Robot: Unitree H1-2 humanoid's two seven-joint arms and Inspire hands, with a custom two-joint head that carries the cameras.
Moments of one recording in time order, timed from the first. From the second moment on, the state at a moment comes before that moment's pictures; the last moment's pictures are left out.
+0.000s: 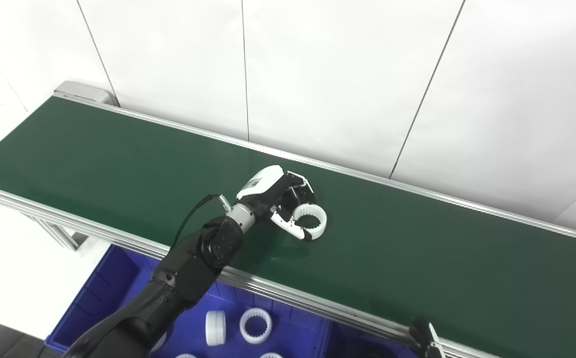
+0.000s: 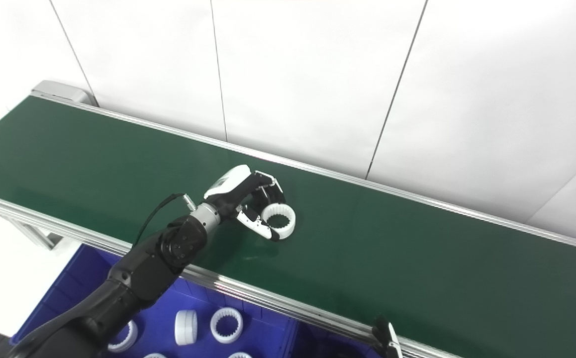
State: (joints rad) left arm -0.39 0.21 -0.29 0.50 0.49 -0.17 0.01; right arm 0.44 -0.08 0.23 0.00 -0.24 -0.41 -0.10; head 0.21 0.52
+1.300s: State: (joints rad) left arm 0.14 0.44 -0.18 -0.09 0.30 -0.36 -0.28; right arm 0.51 -0.01 0.24 -0.32 -0.31 -0.28 -0.05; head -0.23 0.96
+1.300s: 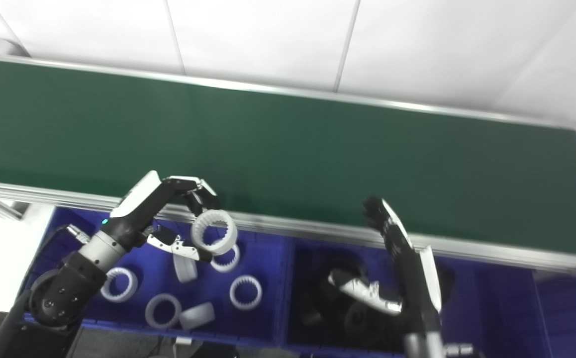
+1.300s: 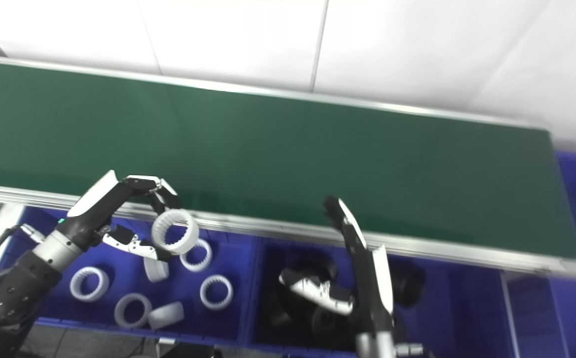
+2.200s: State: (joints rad) left arm 0.22 0.44 -0.27 -0.20 0.72 -0.08 -0.32; right arm 0.53 -0.02 0.20 -0.29 -0.29 -0.27 -0.06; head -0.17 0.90
